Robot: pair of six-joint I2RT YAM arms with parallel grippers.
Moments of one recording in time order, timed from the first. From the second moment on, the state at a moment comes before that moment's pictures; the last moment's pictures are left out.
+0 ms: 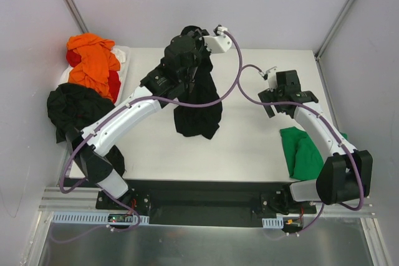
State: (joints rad) left arm -0.80 1.62 1.77 -0.18 -0.51 0.90; right arm 0.22 1.37 1.10 -0.62 0.26 -0.35
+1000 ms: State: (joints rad) left arm -0.67 1.35 1.04 0.23 -0.67 1.18; right arm 0.33 1.37 1.12 -0.72 0.12 -0.36
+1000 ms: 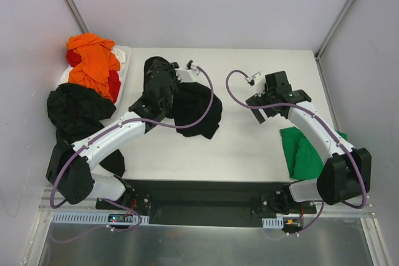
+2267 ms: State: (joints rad) left arm -0.40 1.37 0.87 0.30 -0.81 1.26; right arm 0.37 1.46 1.11 -0.70 0.12 -0.39
